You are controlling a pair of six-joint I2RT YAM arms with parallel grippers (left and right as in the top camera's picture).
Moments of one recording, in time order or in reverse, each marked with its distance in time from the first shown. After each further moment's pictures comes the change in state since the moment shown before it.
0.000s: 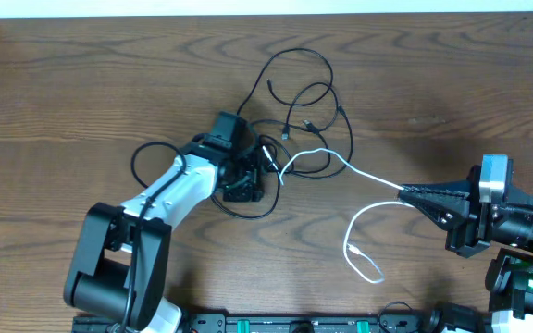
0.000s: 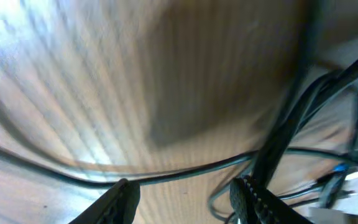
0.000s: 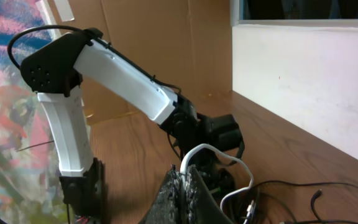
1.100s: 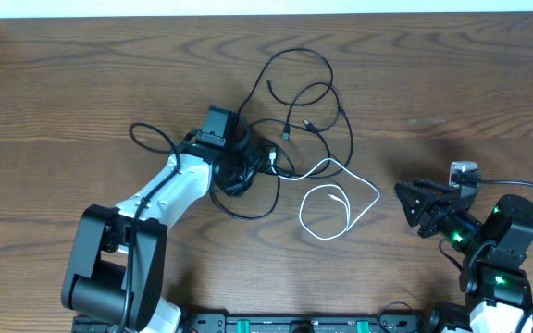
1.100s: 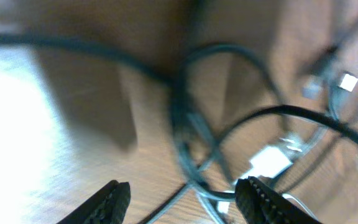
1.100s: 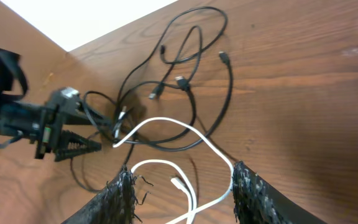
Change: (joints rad) left arm 0.011 -0.005 0.000 0.118 -0.015 0.714; right arm 0.000 0.006 -0.334 -0.749 0.748 -0.433
